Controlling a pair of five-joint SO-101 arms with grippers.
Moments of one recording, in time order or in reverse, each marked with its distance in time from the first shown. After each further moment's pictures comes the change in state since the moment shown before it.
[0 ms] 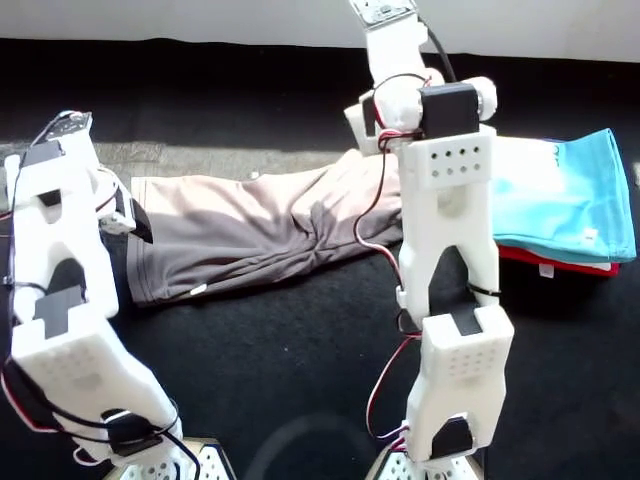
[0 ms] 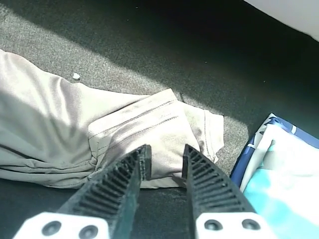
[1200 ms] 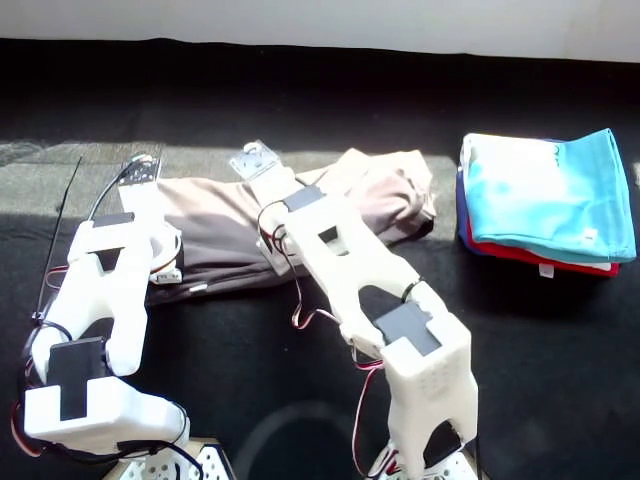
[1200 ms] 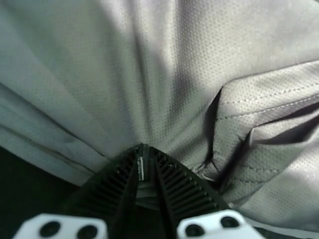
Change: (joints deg) left arm 9.7 -21.1 45.7 -29.3 -0.2; right arm -19.5 0.6 66.0 -42.2 -4.8
